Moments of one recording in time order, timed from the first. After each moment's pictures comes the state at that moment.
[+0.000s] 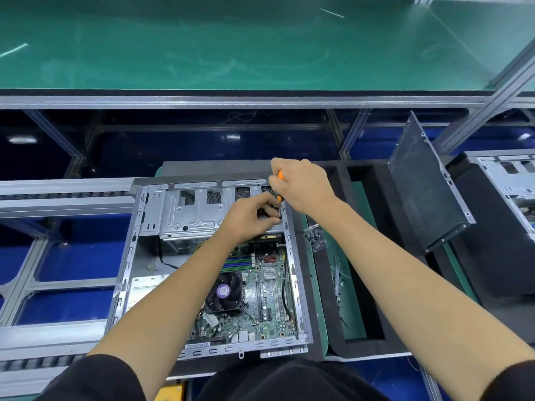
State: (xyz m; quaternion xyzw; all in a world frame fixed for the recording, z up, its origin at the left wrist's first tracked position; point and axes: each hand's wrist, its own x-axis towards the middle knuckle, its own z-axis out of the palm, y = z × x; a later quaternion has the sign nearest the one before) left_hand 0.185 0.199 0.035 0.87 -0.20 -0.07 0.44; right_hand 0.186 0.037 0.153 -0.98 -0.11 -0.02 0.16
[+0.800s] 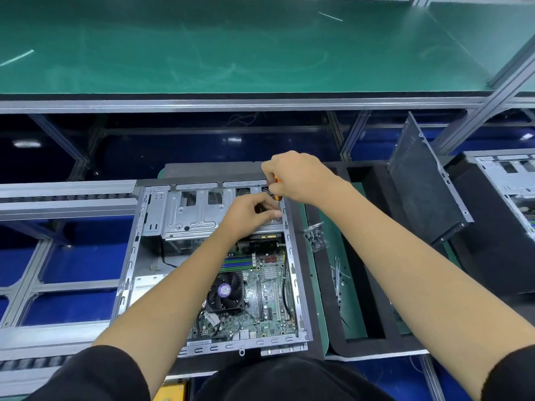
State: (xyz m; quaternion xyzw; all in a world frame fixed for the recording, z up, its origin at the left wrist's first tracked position) left_hand 0.190 0.199 0.037 0.84 -0.18 -0.09 0.50; right_hand 0.201 0.033 0.173 -0.97 -0.24 0.03 0.05
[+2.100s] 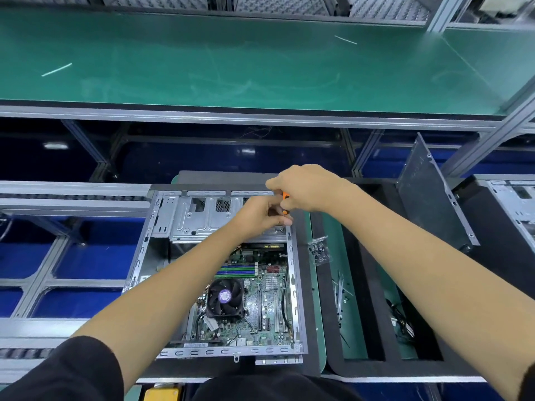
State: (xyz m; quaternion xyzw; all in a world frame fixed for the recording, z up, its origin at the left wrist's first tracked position) left_hand 0.191 0.184 0.078 0.83 -0.20 -0.12 0.50; right_hand 0.202 0.029 0.199 -0.94 -0.33 0.10 -0.05
